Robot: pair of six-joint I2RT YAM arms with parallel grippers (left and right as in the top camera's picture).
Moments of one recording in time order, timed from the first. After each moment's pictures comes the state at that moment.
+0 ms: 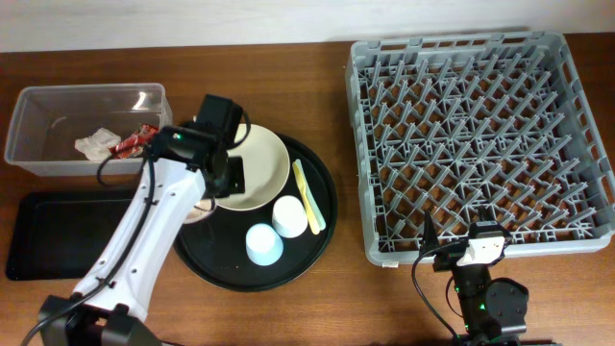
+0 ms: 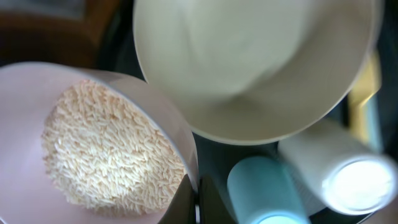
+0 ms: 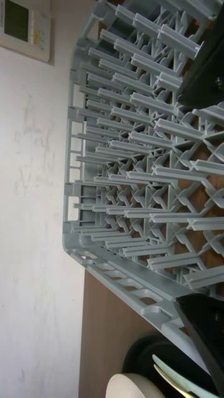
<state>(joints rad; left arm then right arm) -0.29 1.60 1.39 -1.17 -0.17 -0.35 0.06 0.01 0.01 -0.07 0.01 -0.03</state>
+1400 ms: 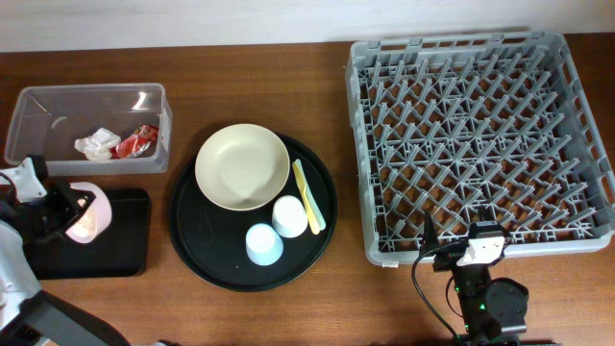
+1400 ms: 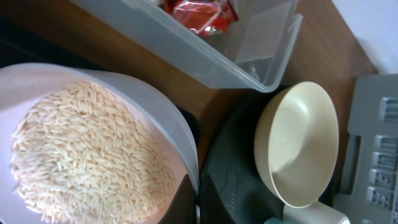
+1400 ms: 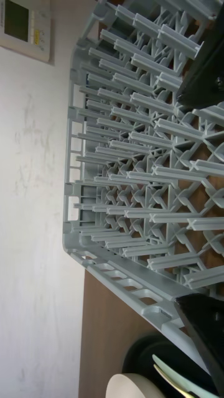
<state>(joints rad) 0.79 1.60 1.24 -0.91 0.64 0.14 0.06 0.01 0.01 -0.07 0.01 -0.03</state>
